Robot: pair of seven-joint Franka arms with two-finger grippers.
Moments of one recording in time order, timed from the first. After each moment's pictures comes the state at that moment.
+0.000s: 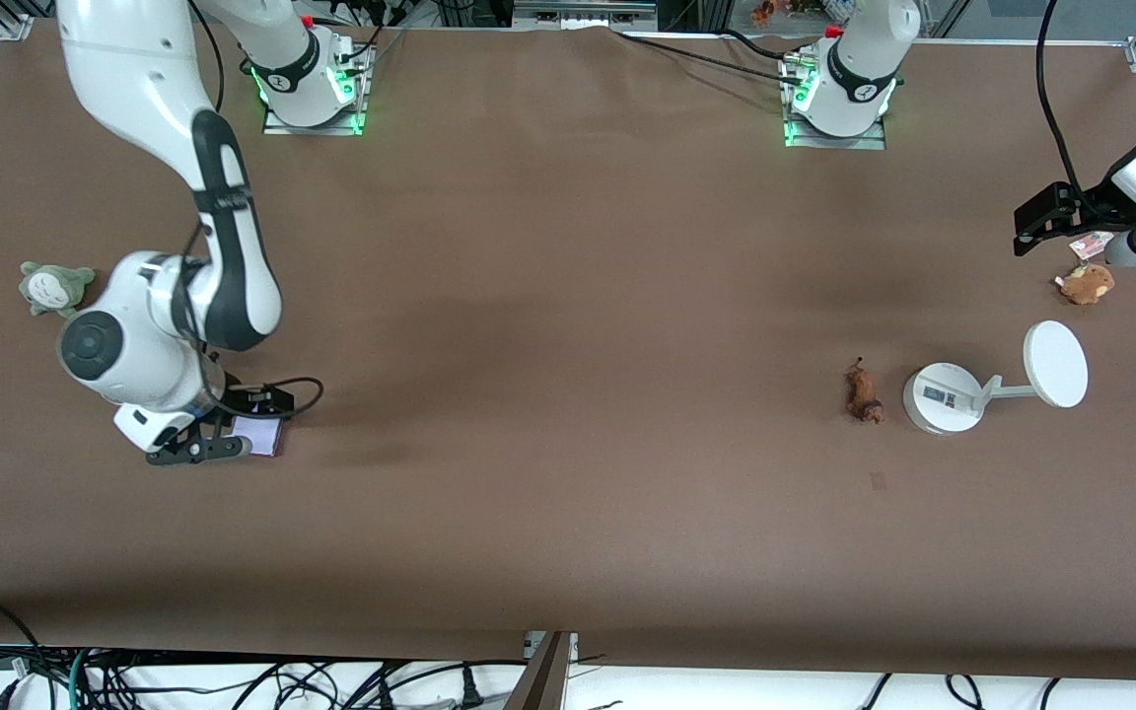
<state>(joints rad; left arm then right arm) 0.09 -0.04 -0.08 -1.70 0.06 1.64 0.10 0.50 0.56 -0.49 -1.72 0.37 2.18 -0.27</state>
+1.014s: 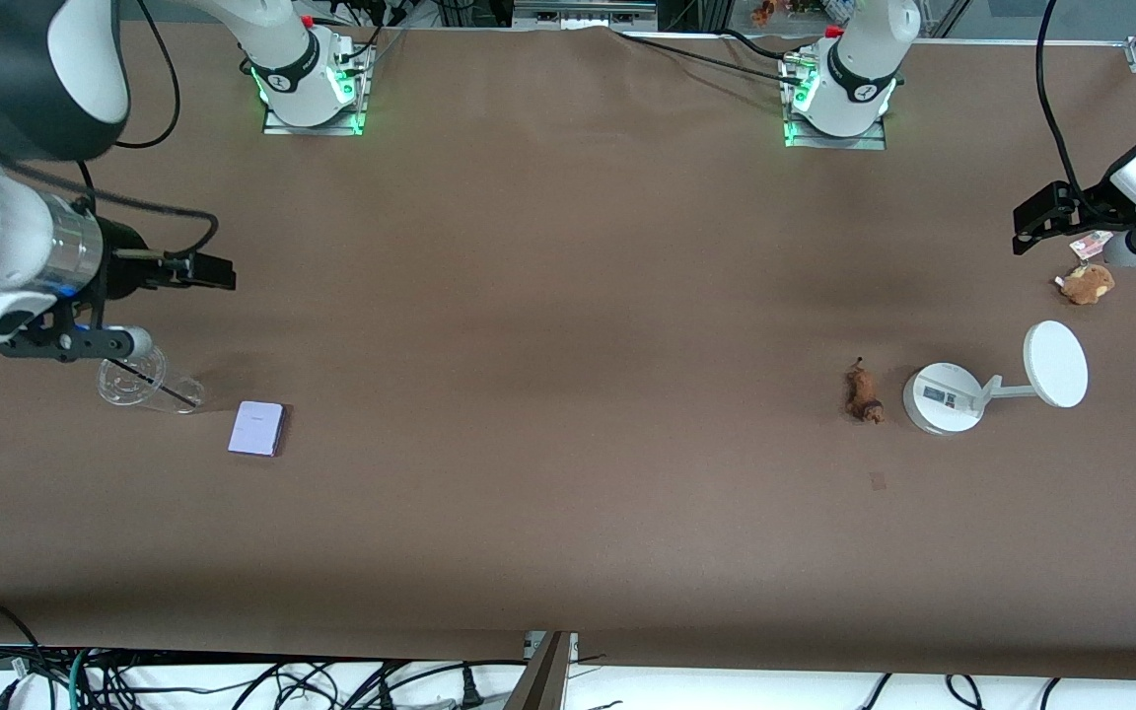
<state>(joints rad) 0.09 -0.04 -0.08 -1.70 0.06 1.64 0.10 0.52 0.38 -0.50 -1.21 0.24 1.29 0.09</state>
